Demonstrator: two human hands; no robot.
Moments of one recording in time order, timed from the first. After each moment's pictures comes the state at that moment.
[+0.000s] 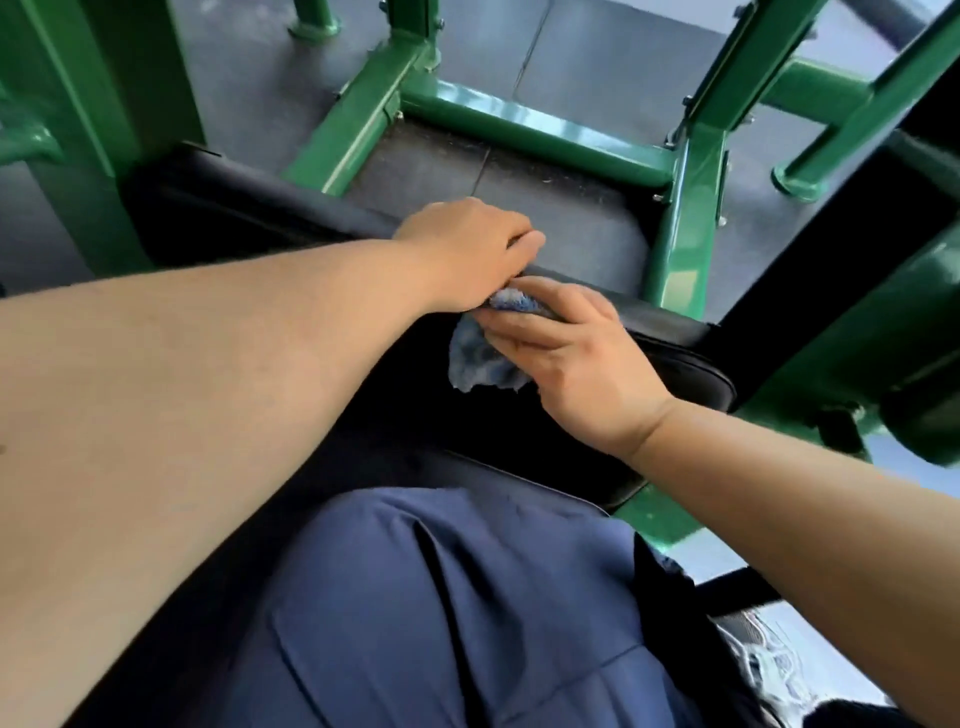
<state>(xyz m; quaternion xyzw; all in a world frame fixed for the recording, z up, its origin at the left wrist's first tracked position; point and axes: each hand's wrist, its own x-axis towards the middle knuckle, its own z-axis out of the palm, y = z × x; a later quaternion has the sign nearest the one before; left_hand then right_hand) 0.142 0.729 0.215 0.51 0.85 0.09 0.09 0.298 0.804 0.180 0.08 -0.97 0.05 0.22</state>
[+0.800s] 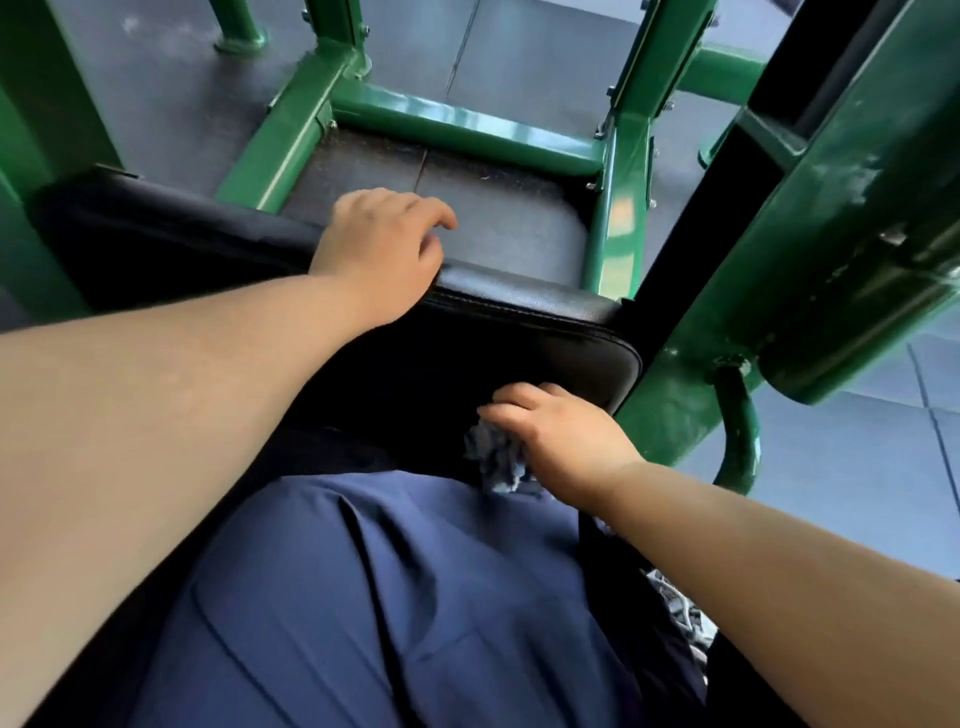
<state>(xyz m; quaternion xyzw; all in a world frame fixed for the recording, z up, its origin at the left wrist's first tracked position) 0.163 0.732 0.206 0.50 0.85 0.15 -0.03 0.393 0.808 0.156 -0.05 -0.99 0.10 -0.06</state>
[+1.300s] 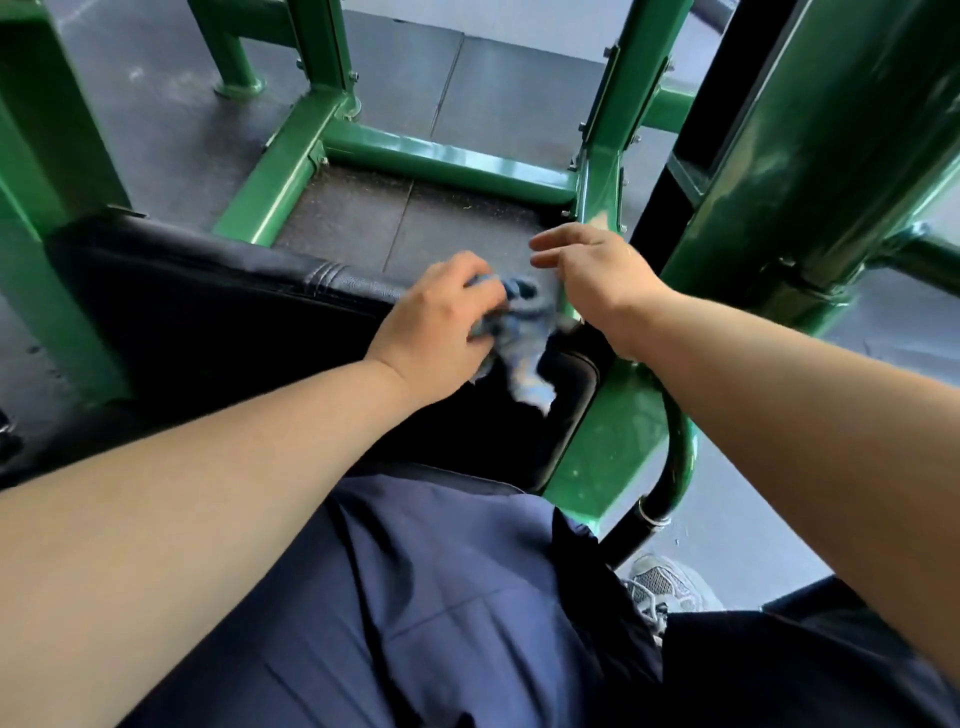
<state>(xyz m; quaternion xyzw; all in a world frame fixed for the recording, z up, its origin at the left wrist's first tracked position) 0.243 0.733 0.222 0.57 0.77 0.29 -0.03 0.337 0.871 0.273 -0.40 -0.79 0.47 0.08</state>
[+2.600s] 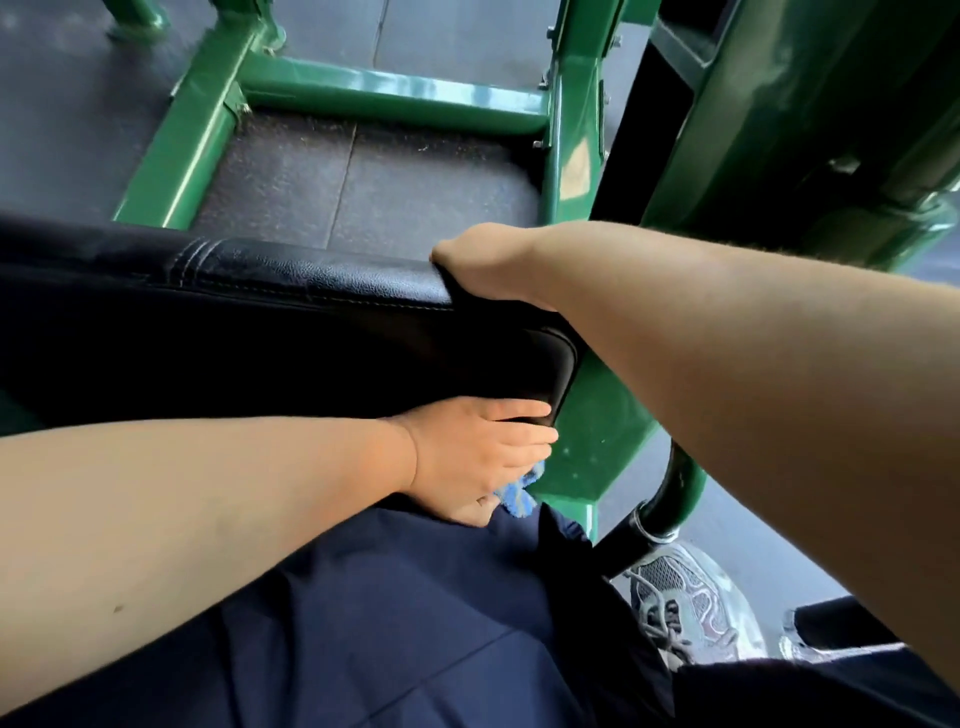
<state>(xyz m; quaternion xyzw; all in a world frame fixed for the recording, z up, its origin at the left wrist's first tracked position) 0.284 0.758 0.096 0.91 0.38 -0.10 -0.12 0.300 0.885 0.237 -0.30 -0.87 0.31 -0.23</state>
